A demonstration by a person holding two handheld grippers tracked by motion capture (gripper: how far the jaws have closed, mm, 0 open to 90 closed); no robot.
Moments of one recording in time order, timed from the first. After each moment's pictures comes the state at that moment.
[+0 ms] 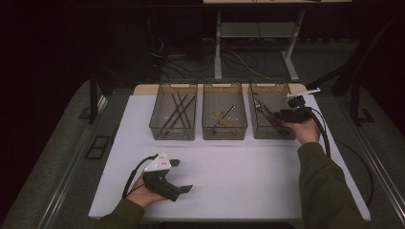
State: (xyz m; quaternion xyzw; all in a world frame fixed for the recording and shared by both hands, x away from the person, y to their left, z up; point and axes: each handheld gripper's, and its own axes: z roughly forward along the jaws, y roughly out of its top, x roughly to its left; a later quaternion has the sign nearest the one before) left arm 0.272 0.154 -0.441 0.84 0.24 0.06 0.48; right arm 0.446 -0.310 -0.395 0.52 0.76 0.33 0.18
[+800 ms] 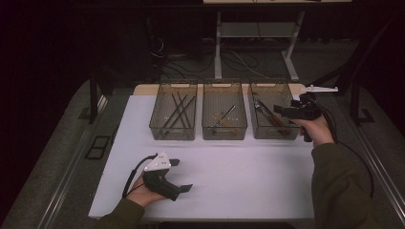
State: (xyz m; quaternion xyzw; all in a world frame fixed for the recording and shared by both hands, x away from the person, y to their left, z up) left arm 0.274 0.155 -0.441 0.84 0.24 0.06 0.48; right arm 0.428 -0.322 -0.369 0.51 0.72 0.44 0.19
